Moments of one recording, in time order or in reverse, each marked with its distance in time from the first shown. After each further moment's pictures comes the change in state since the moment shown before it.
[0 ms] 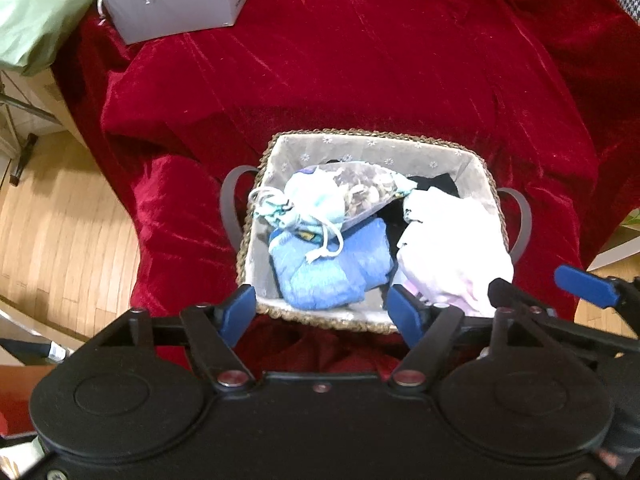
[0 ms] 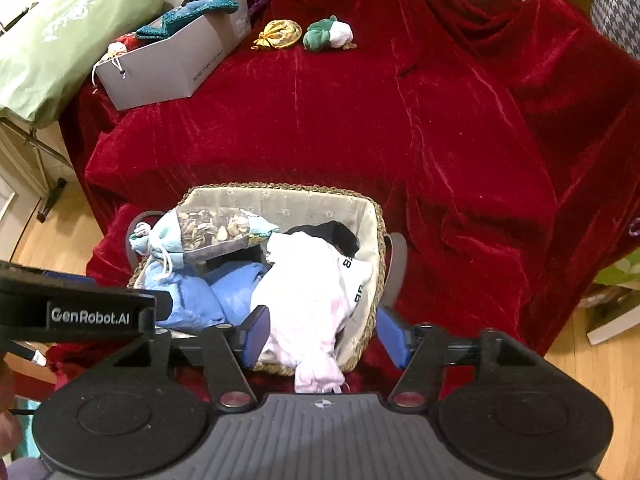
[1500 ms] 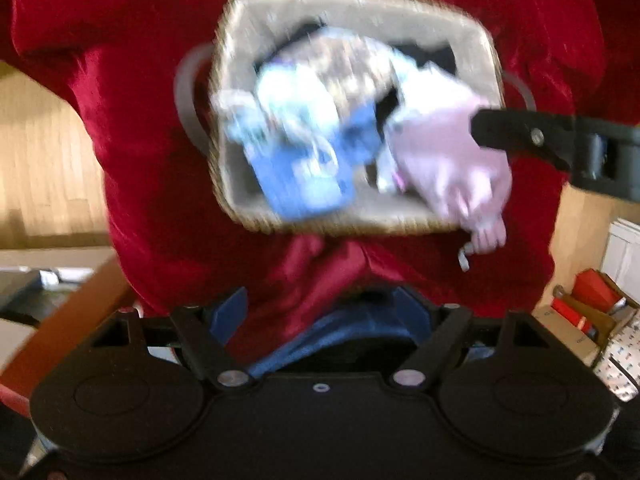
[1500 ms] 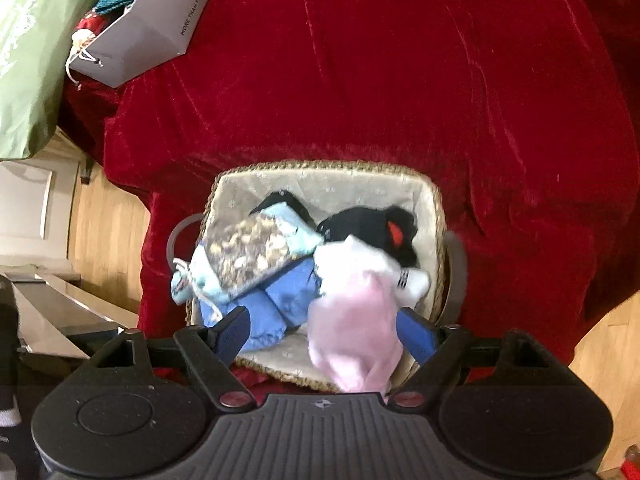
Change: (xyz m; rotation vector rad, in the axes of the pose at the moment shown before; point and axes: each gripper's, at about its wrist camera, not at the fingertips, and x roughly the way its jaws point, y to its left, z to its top) left arm 0.047 0.006 0.057 0.197 0.658 -0.104; right arm 0.069 -0.014 0.122 0.115 0.471 0.202
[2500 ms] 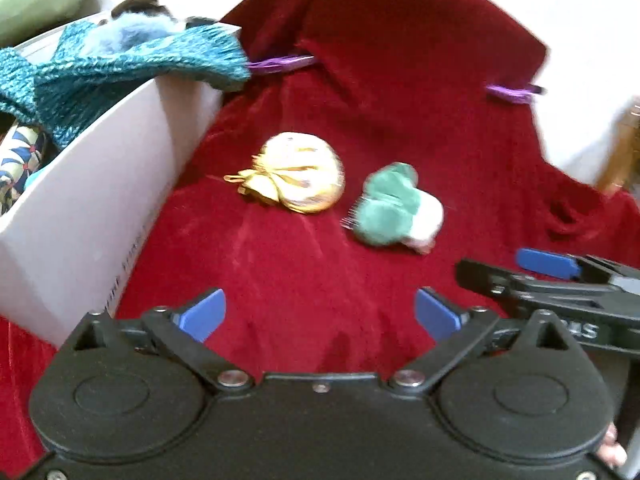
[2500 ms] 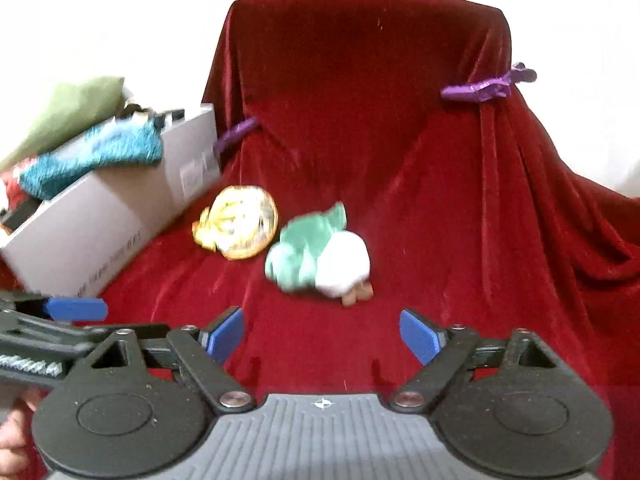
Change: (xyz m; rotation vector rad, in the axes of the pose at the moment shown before) left arm -0.060 0.074 0.233 -0.048 -1.095 -0.168; right arm 0.035 -0.009 0.236 -0.336 -0.809 -0.176
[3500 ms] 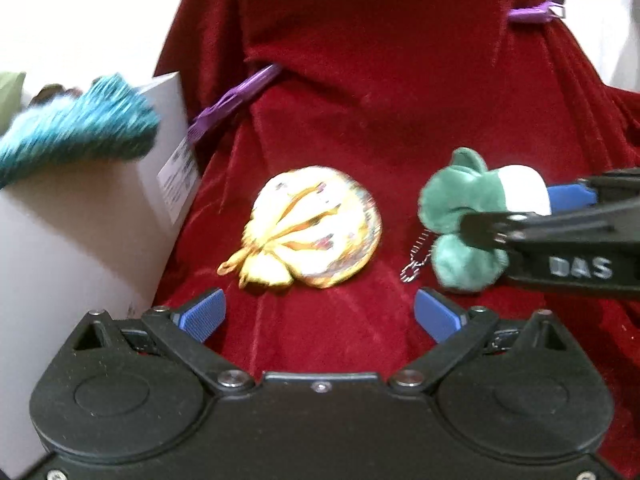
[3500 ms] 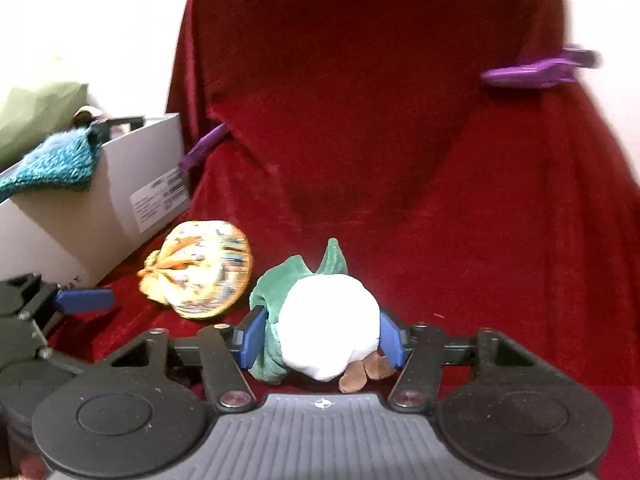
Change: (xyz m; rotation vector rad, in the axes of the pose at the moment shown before) left arm 0.089 -0.023 0.014 0.404 -0.103 0.189; right arm 0.071 -0.007 0.016 0.008 -0.080 -0.035
